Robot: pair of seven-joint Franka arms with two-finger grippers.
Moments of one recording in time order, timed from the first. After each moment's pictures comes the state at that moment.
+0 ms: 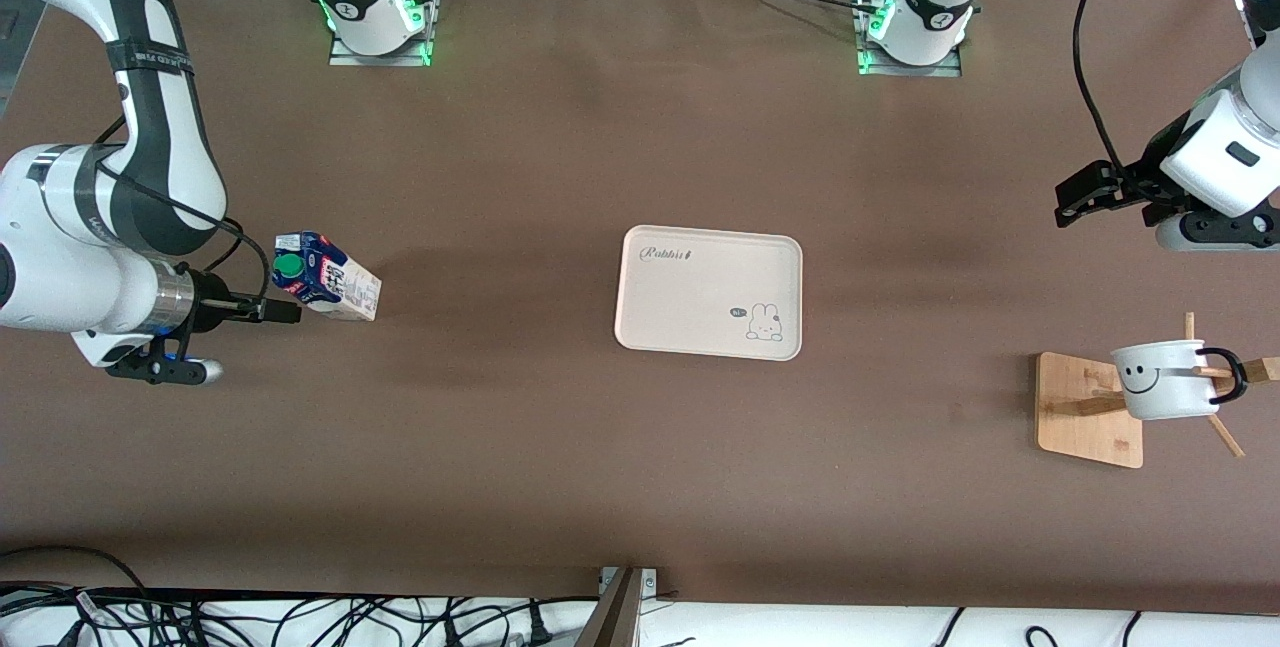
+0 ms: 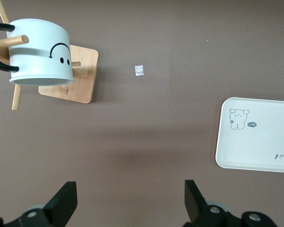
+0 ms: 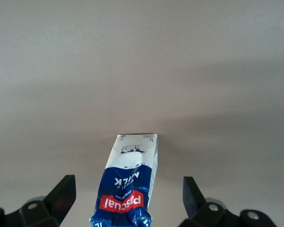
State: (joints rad) left arm -0.02 0.08 -0.02 -1.58 0.02 1.66 -0.07; right arm 0.07 0.47 -0.09 -1.57 0.13 1.87 0.04
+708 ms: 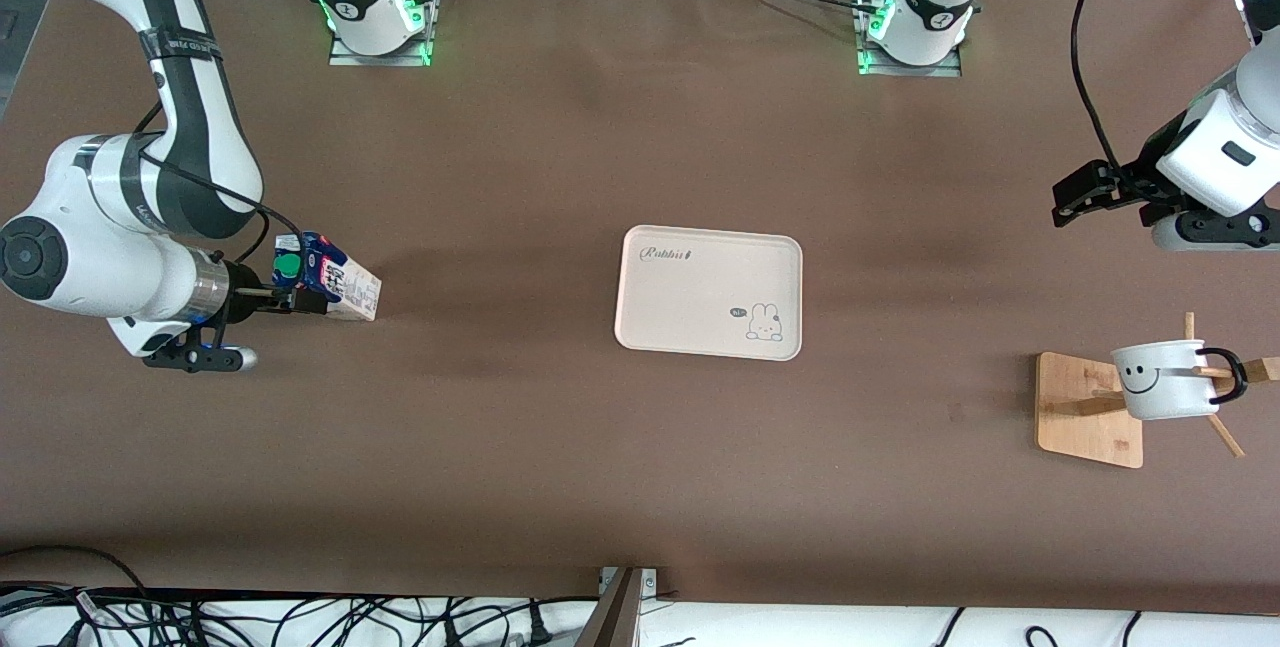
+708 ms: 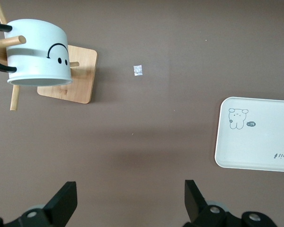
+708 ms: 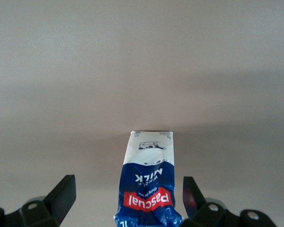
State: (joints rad) left arm -0.02 0.08 -0.03 -1.58 0.02 1.66 -0.07; right arm 0.11 0.43 -0.08 -1.65 0.13 1.92 0.04
